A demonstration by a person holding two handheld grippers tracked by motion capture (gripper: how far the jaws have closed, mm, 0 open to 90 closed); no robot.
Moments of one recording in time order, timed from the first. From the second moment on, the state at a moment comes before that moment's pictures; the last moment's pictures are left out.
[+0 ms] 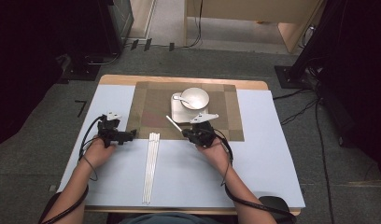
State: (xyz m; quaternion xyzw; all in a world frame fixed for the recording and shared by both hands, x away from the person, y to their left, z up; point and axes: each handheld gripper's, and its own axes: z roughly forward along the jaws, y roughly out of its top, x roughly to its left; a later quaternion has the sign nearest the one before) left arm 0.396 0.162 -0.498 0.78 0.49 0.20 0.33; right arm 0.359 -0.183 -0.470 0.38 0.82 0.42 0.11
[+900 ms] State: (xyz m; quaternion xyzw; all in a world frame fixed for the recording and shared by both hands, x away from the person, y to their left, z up) left arm 0.396 0.162 -0.498 0.78 0.49 0.20 0.33; right arm 0.360 -0.177 -0.495 0.36 0.84 0.39 0.12
